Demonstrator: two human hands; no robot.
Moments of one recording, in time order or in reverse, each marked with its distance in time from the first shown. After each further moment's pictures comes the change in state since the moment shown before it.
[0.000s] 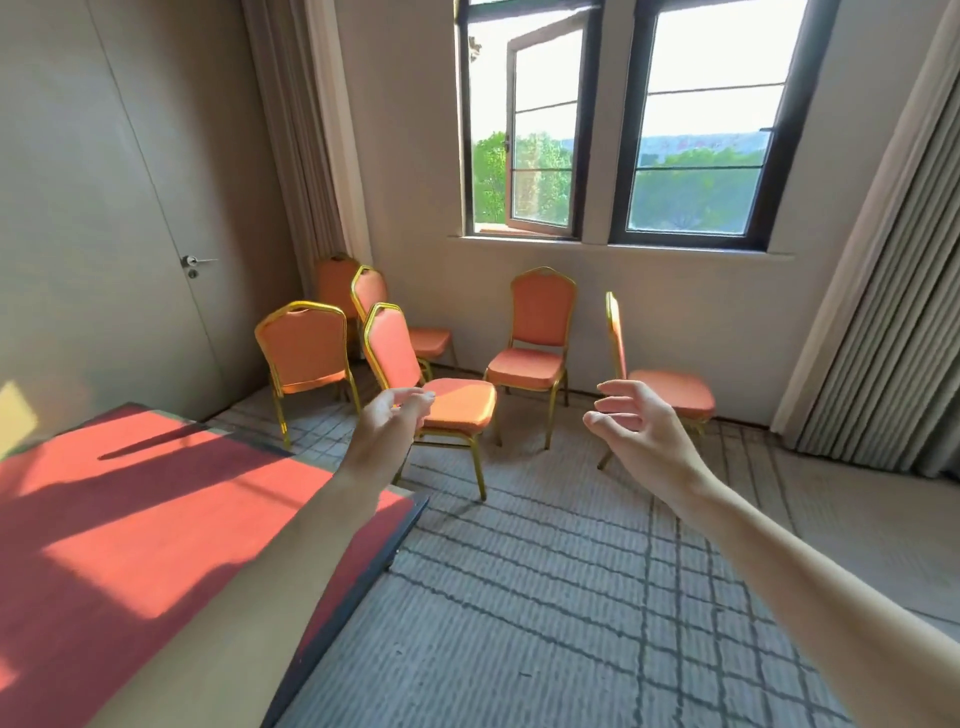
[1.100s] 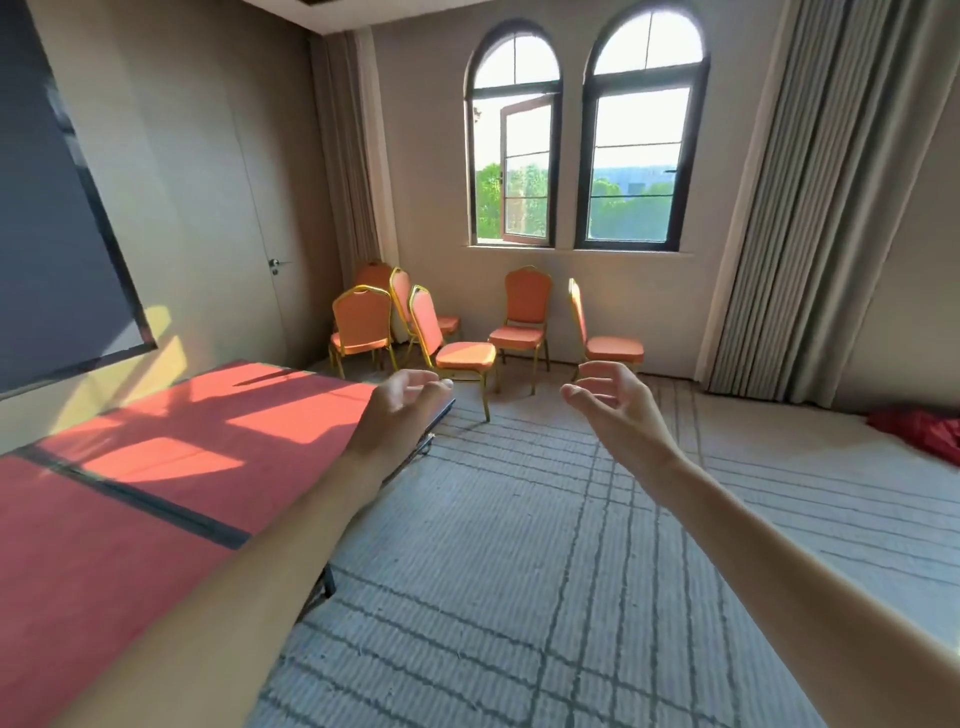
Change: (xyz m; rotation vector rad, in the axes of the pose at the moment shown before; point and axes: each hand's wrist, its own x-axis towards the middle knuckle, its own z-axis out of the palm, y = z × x) left_hand -0.948 0.099 -0.220 0.086 -0.063 0.192; right_hand -0.900 -0.317 -0.141 0.144 0.020 -0.057
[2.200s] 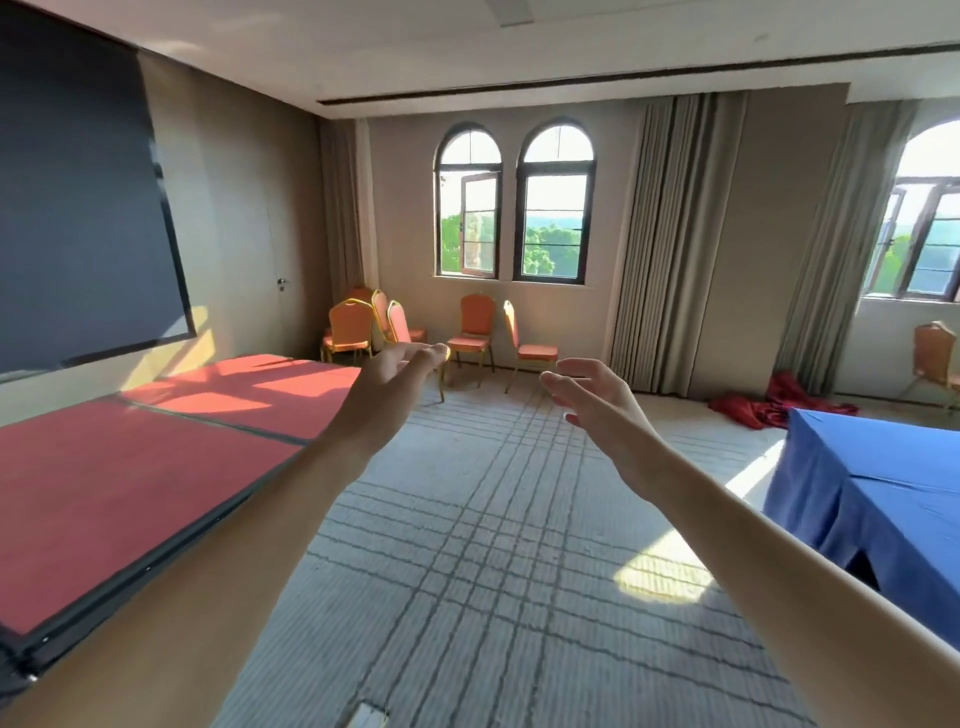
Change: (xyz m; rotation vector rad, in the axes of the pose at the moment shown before) left_hand -1.008 0.373 -0.016 0.009 -0.049 0.169; right_hand -0.960 -0.401 -0.341 0.073 -0.039 0.049
